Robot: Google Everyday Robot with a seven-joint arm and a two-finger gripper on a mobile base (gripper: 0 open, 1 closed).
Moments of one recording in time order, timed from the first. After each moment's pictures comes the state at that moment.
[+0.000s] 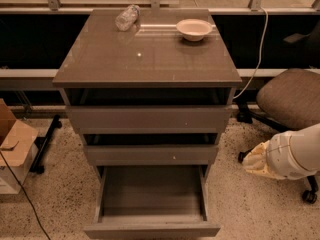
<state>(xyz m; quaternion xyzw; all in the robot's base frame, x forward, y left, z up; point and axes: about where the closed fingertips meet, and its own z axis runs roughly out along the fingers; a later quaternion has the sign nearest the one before) 0.430 -0.250 0.737 -0.64 0.73 0.02 0.24</state>
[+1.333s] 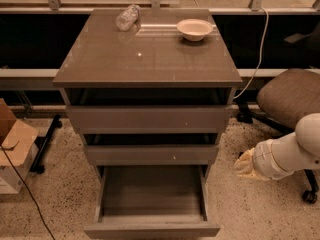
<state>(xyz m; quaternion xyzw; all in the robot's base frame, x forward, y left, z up) 0.463 -0.254 0.656 -0.68 0.69 0.05 0.24</state>
